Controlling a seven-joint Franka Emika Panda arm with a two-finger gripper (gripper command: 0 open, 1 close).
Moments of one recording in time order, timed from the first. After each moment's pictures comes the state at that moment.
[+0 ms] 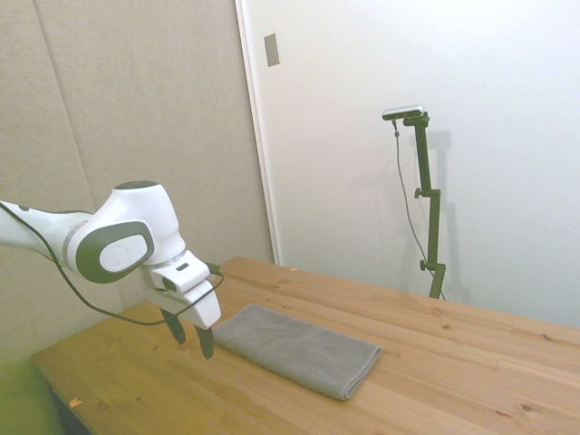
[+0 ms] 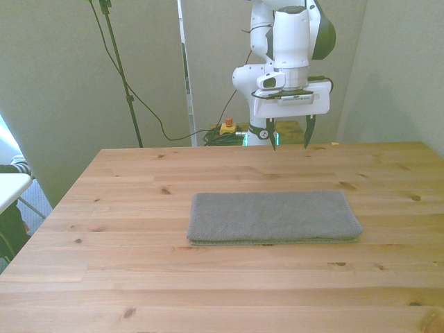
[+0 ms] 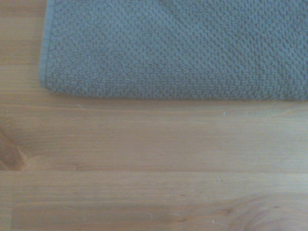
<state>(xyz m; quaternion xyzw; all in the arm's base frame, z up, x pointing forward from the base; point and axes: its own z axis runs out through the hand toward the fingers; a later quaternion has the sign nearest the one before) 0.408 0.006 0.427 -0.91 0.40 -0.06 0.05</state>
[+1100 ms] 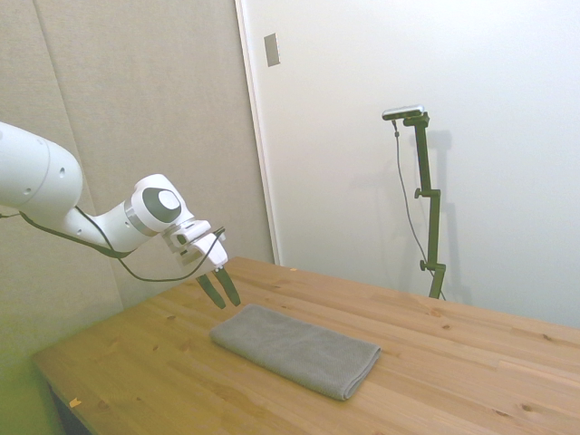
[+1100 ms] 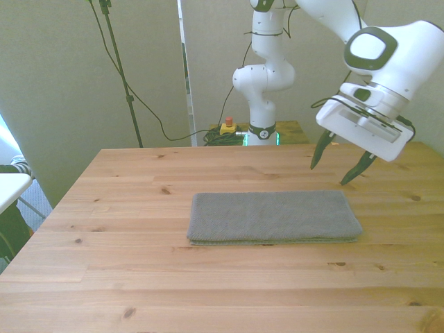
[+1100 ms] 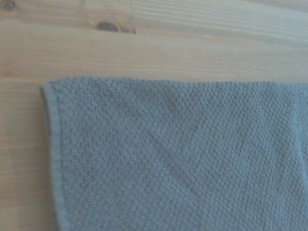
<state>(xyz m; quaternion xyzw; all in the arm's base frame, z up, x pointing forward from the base) 0.562 0.172 0.411 -0.85 0.45 -0.17 -0.21</state>
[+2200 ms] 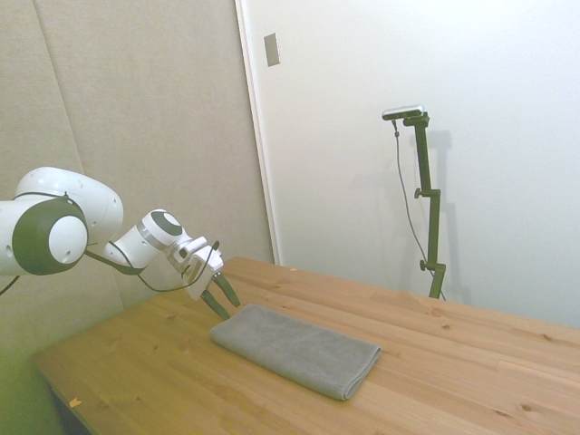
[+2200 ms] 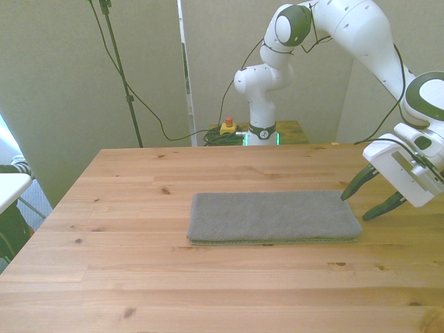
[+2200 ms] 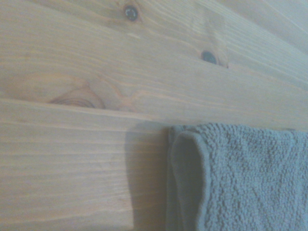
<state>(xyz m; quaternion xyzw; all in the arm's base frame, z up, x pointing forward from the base) 0.625 0.239 0.335 -0.84 0.40 -0.20 -0.32</state>
